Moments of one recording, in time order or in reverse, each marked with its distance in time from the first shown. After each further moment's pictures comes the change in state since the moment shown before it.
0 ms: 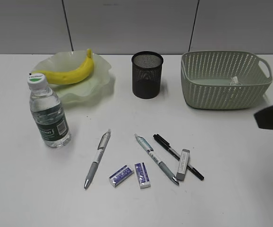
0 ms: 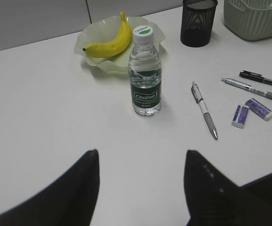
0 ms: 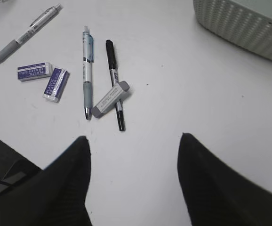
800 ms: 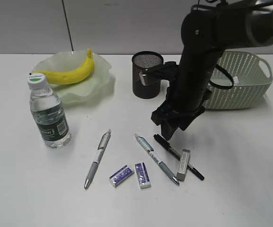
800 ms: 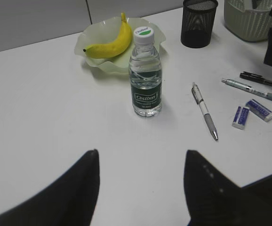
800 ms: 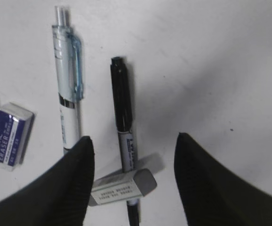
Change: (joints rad) left arm 0.000 0.000 0.000 -0.001 -0.003 -0.001; right arm 0.293 1.068 -0.702 -0.248 0.196 0.290
